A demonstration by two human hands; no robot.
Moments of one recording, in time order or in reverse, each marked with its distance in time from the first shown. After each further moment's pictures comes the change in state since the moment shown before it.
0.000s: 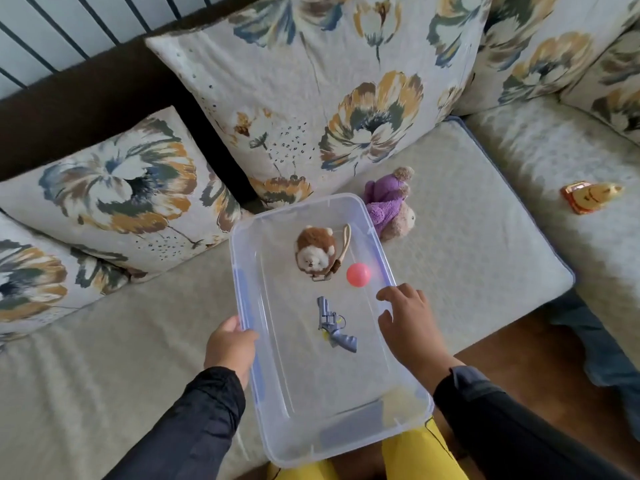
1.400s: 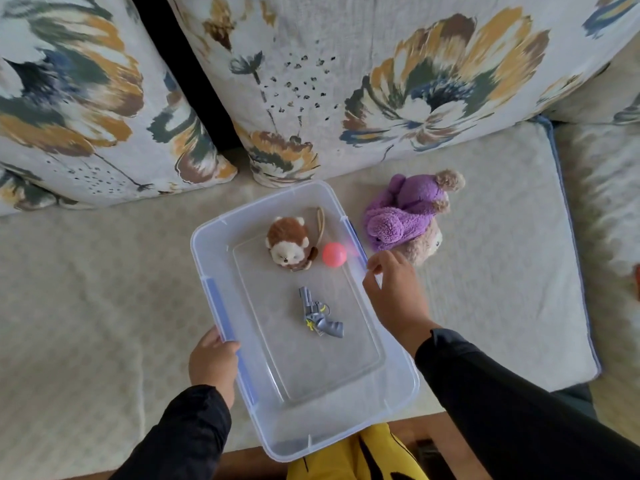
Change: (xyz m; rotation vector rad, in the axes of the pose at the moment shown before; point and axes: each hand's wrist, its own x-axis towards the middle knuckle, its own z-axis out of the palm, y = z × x) left_hand 0.071 -0.054 0.145 -0.272 0.151 -0.398; right_hand 0.209 0.063 0.051 0.057 -0.155 -0.196
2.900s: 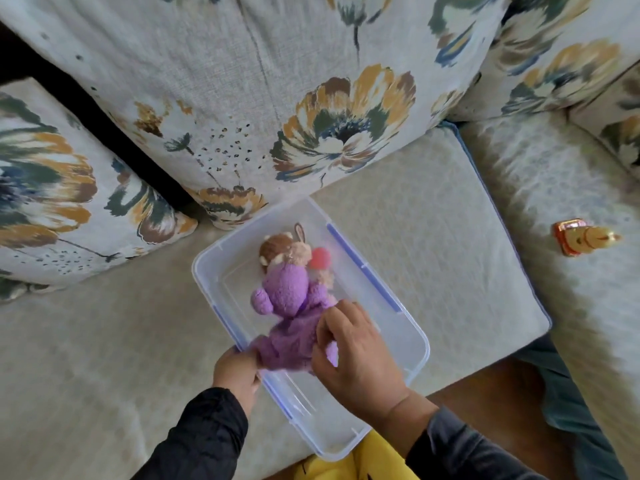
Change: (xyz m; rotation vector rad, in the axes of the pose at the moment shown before) left_hand -0.067 0.059 0.042 0.041 -0.242 -0.080; right_hand -0.103 -0.073 -0.063 0.126 0.097 -0.236
